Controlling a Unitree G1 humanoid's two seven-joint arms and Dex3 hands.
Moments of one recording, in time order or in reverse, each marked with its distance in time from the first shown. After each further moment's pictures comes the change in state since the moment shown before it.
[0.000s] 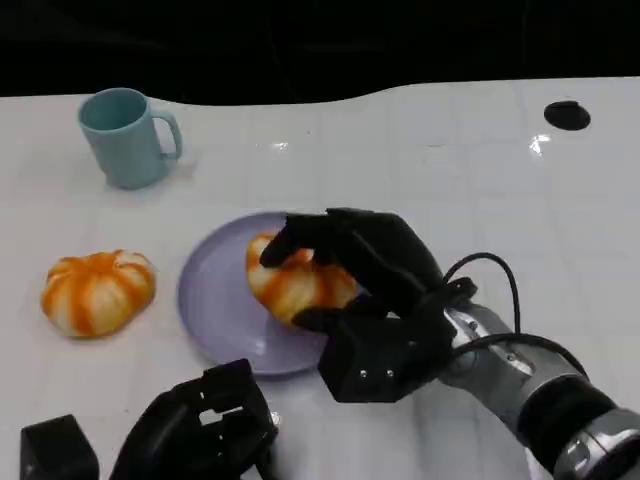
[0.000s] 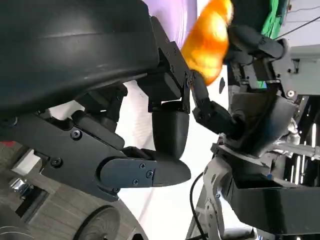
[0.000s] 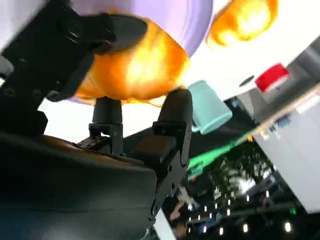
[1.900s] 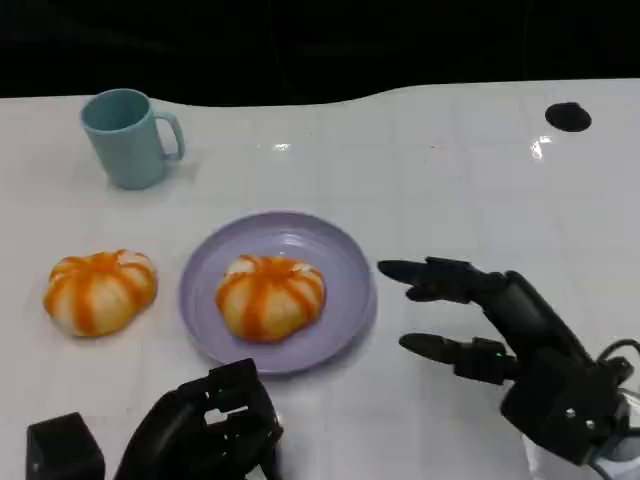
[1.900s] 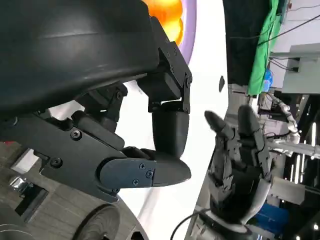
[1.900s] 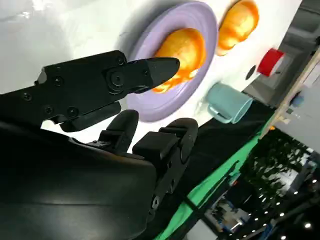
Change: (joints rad) left arm -0.001 -0.004 -0.010 -0.007 0.005 0.011 0.009; right arm 0.574 -0.217 -0.278 -0.761 0.375 0.177 0.458
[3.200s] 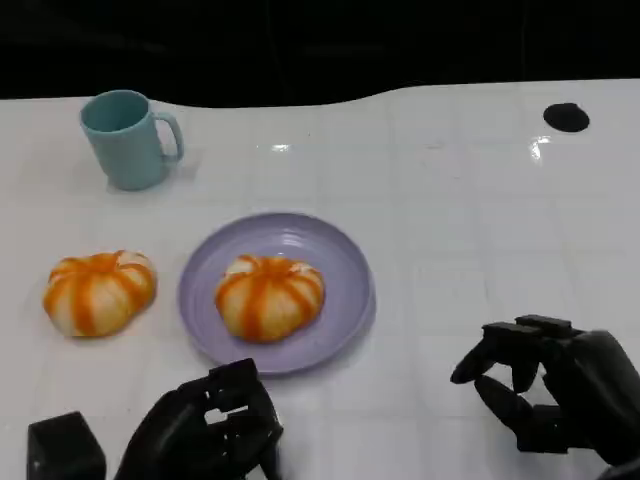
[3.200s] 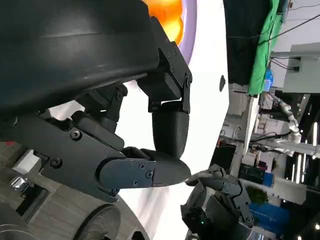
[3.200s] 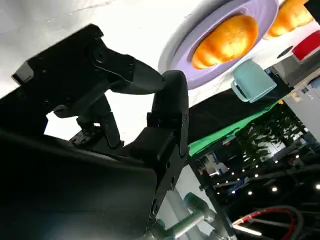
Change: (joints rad) left arm -0.001 0.000 0.001 0.000 0.003 0.004 0.001; right arm 0.140 -0.129 -0.031 0.069 -0.382 -0.324 -0.462
